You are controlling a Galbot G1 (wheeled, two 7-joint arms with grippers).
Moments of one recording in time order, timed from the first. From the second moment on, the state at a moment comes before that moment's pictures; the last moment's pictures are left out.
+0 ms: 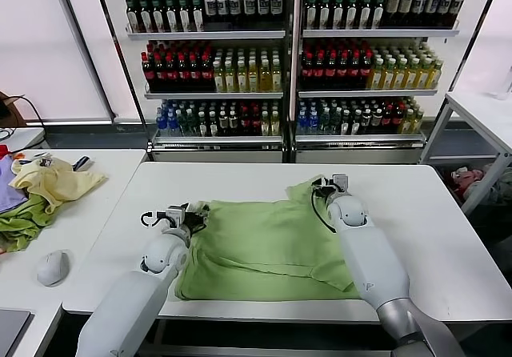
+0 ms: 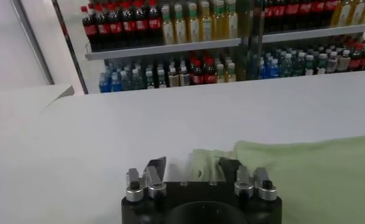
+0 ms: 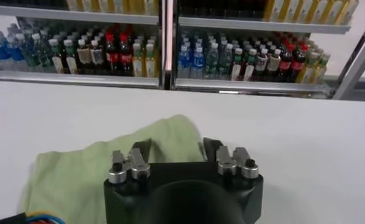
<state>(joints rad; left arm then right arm) 0.72 -1.16 -0.07 -1.39 -0.56 0.47 -0.28 -0.42 1.38 0.22 0.93 0.37 -0.53 0.11</state>
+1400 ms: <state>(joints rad) 0.97 -1.06 -0.20 -1.74 -0.67 0.31 -0.24 -0.79 1.17 0.32 1.63 0.56 -0.51 0.11</state>
